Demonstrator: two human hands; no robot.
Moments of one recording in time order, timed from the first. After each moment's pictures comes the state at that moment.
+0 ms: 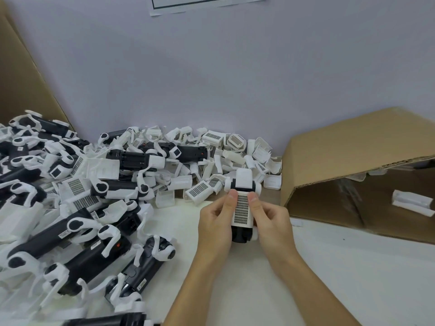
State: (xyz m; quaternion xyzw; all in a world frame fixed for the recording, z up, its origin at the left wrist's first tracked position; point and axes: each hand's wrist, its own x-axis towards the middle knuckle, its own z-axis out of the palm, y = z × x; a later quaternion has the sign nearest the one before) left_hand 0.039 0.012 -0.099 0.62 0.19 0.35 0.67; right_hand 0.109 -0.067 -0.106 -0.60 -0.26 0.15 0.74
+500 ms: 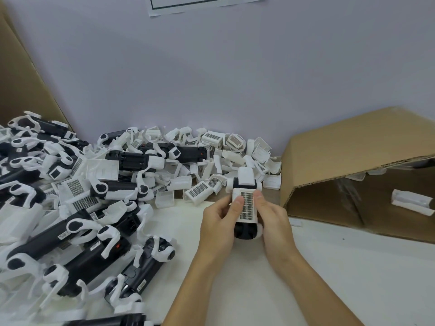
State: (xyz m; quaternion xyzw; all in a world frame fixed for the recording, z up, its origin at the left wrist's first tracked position) left_hand 0.040 0.013 -0.098 0.64 0.16 0.32 0.68; right_hand 0.115 -0.065 -0.110 -0.57 -0.24 0.20 0.76
